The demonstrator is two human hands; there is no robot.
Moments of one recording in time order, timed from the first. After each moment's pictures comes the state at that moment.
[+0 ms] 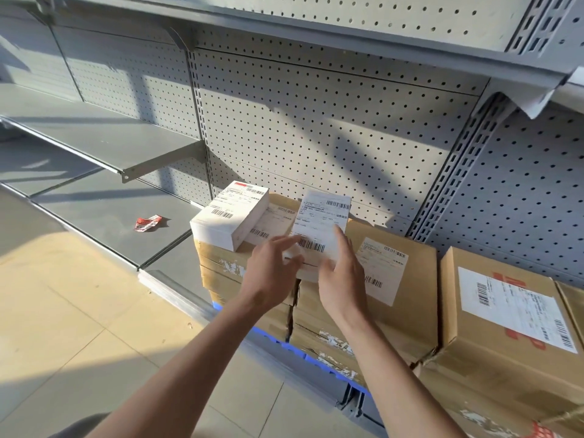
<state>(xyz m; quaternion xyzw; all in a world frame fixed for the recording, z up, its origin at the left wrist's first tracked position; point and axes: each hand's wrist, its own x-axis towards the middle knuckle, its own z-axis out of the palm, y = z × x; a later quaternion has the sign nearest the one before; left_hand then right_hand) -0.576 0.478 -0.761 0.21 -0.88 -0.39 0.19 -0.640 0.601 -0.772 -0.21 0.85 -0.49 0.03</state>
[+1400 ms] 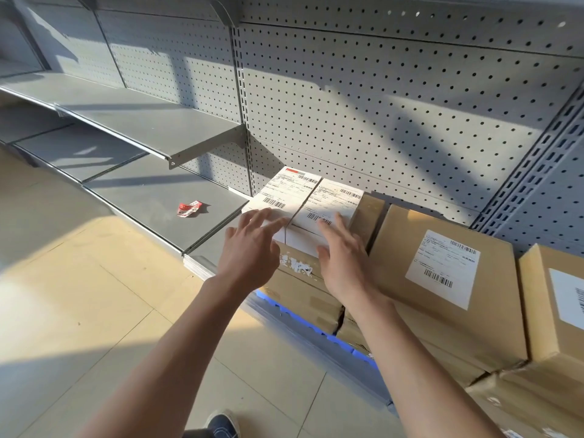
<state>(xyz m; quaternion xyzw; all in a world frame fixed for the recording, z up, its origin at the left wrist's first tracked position) -0.528 0.361 -0.779 0.23 -0.96 -0.10 0.15 -0.628 0.512 -0.787 -0.35 0.89 -0.28 0.02</state>
